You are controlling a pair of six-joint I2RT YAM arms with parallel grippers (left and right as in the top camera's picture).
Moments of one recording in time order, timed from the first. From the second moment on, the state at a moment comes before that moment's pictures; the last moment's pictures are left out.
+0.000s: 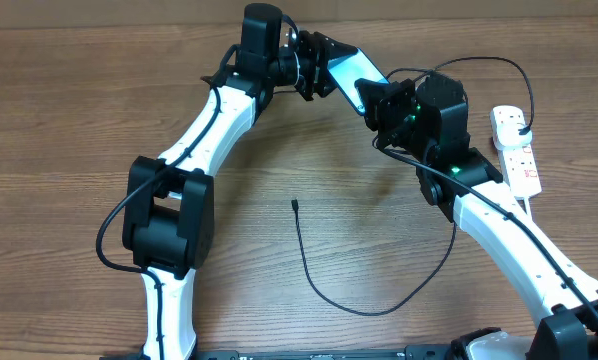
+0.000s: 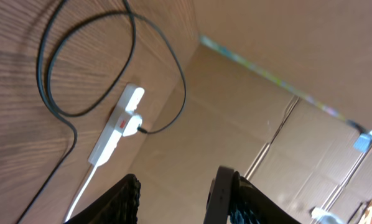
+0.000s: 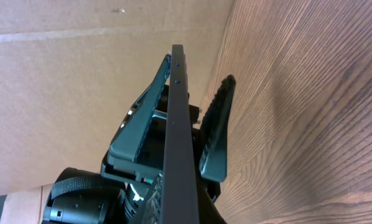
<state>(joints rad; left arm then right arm) -0.32 2.19 1.76 -0.04 0.85 -1.65 0.31 1.48 1.02 0.10 -0.22 1.54</state>
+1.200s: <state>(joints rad) -0.30 2.19 1.76 0.07 0.86 -1.68 0.32 1.47 1.02 0.11 -0.22 1.60</state>
